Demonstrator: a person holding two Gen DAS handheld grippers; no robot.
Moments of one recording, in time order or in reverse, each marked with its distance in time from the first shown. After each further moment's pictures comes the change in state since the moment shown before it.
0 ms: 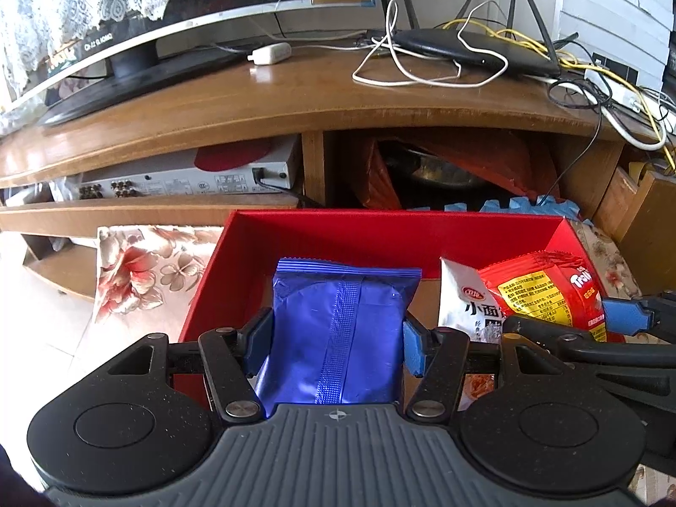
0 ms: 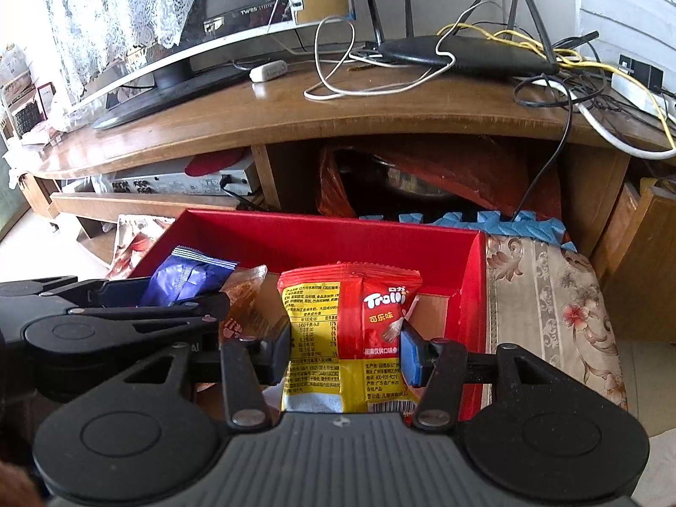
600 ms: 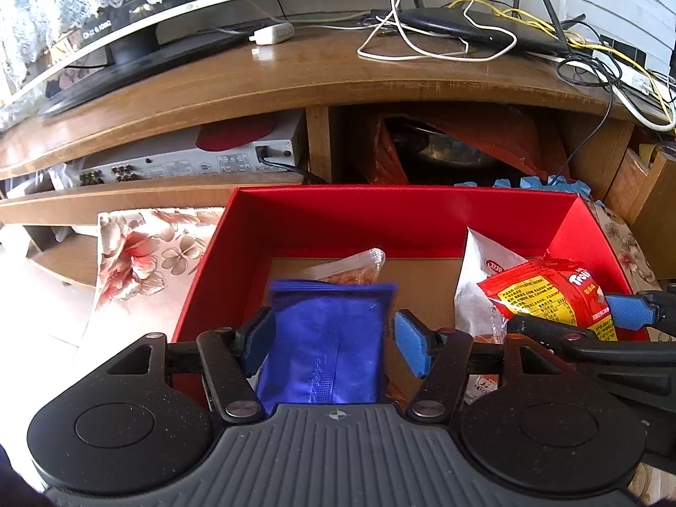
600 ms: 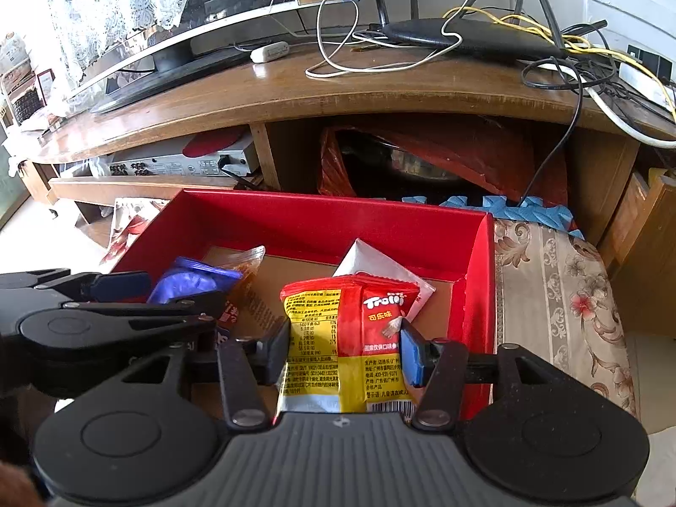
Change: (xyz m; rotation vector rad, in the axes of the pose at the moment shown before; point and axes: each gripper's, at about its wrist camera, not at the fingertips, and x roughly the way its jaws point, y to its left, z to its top) left arm 0.009 0.001 -0.004 0.006 0.035 0.022; right arm 0.012 -0.001 -0.003 -0.012 0.036 0.005
